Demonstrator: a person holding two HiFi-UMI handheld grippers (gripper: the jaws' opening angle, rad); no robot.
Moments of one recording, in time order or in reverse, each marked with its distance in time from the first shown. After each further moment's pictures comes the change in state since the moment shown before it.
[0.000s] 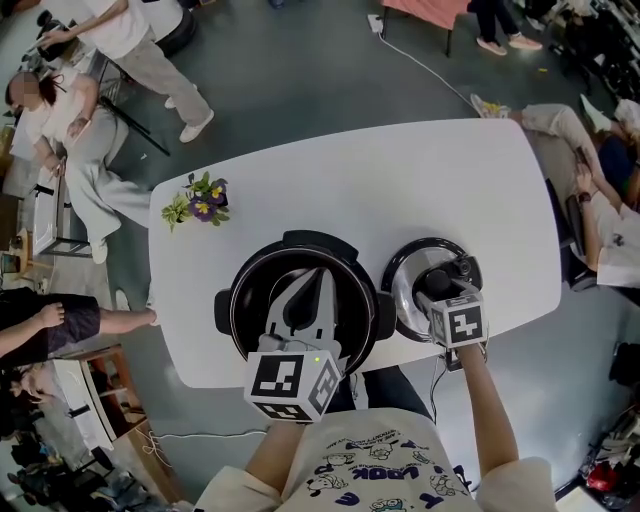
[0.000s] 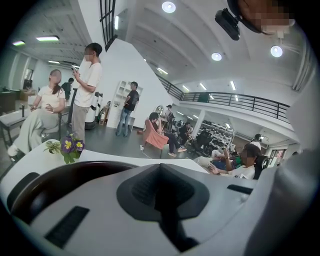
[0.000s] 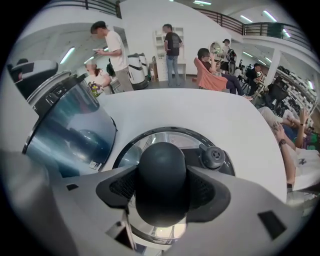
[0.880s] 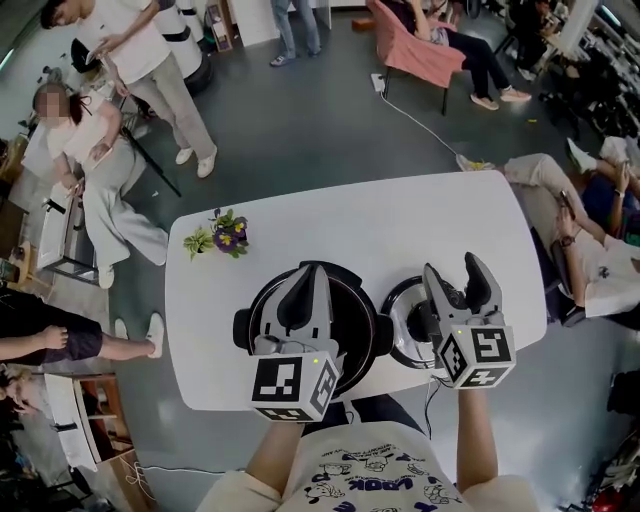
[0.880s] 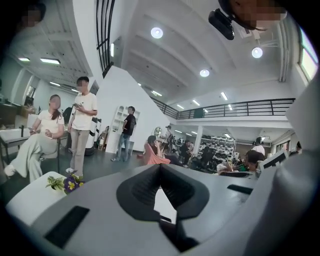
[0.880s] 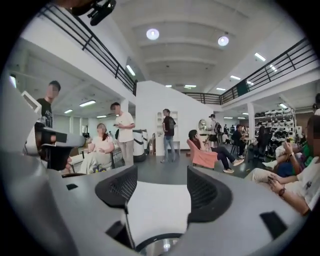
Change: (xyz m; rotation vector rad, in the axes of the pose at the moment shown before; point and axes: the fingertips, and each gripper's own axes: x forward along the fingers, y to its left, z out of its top) left arm -0.041 -0.005 0.090 0.102 -0.267 0.014; right arm -0.202 0.041 0.166 -0.024 -0.899 -0.072
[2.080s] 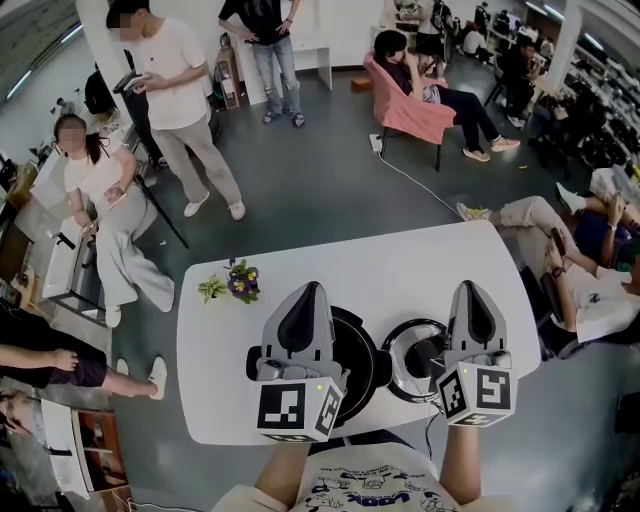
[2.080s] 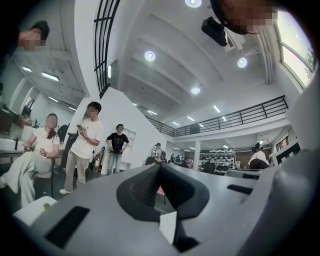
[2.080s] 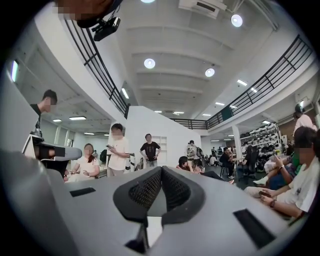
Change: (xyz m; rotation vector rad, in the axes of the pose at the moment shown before) left arm -0.031 -0.023 0.093 0.069 -0.249 -0.031; right arm -0.066 0.007 0.111 0.002 -0.323 -0.143
